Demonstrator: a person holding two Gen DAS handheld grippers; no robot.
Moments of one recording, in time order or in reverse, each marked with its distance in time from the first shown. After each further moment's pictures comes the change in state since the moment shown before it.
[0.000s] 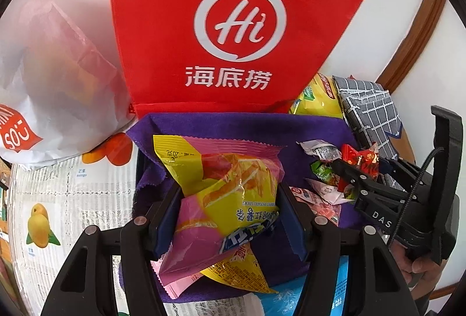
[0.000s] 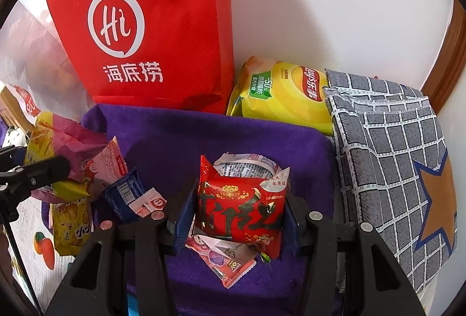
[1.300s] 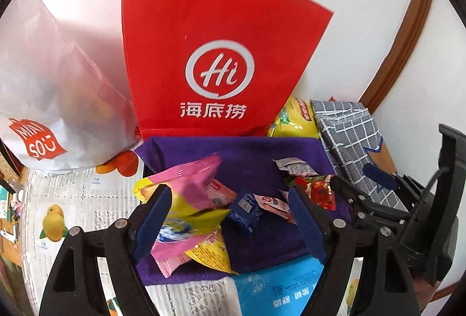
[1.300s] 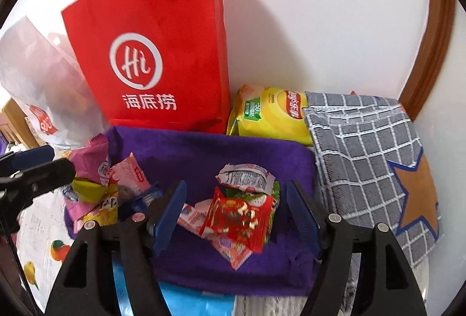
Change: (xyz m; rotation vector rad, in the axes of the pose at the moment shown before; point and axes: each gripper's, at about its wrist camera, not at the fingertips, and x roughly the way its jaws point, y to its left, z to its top) left arm -0.064 -0.023 0.001 -0.003 -0.108 -0.009; right arm -0.077 0.006 -0.005 0.047 -0.095 -0.042
